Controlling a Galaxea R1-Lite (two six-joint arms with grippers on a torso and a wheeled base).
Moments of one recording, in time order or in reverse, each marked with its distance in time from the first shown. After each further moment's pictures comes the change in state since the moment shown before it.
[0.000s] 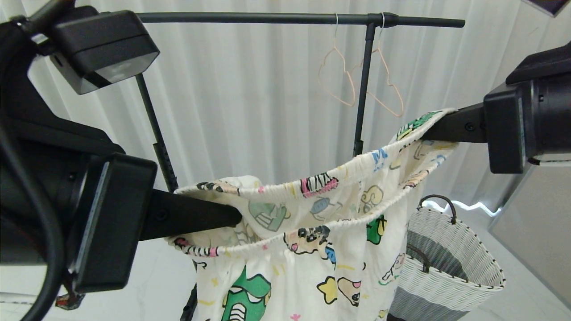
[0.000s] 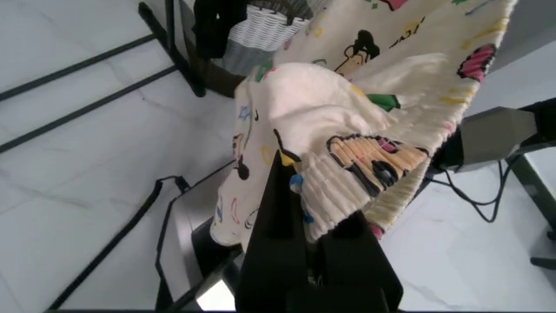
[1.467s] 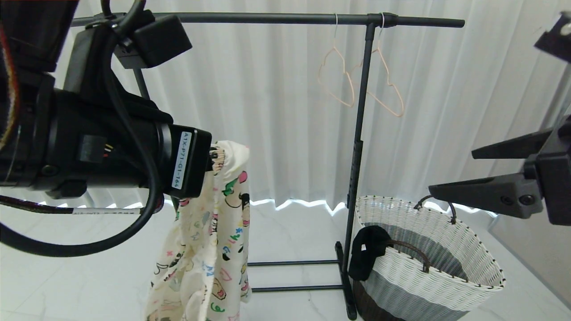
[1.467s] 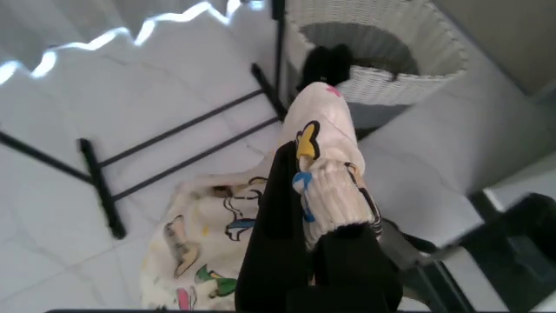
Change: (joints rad) left arm 0.179 0.093 -0.010 -0.109 0.217 0.273; right arm -0.035 -0.118 0.131 0.149 -0.114 0.009
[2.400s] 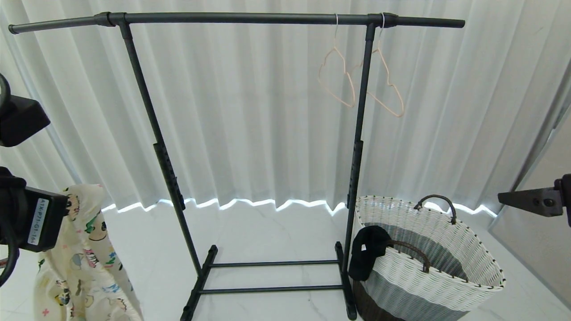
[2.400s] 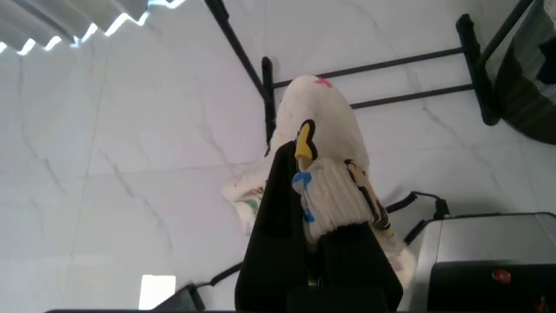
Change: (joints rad) left arm 0.469 -0.282 0.370 -0.007 0.078 0.232; right arm -0.230 -0.121 0.219 0.009 -0.263 0.241
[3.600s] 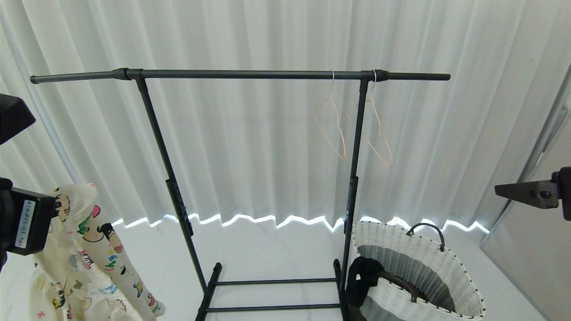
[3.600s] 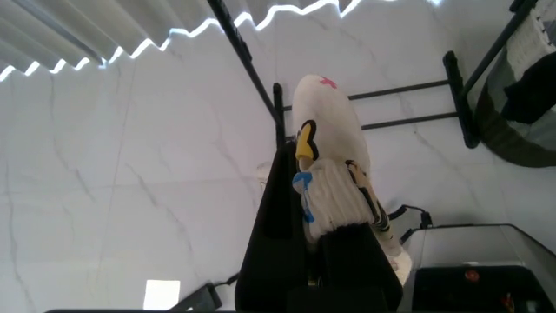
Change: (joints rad) left arm 0.004 -0.030 0.006 0.001 0.000 0.005; right arm -0.005 -0.003 0.015 -0.054 -0.002 -0.006
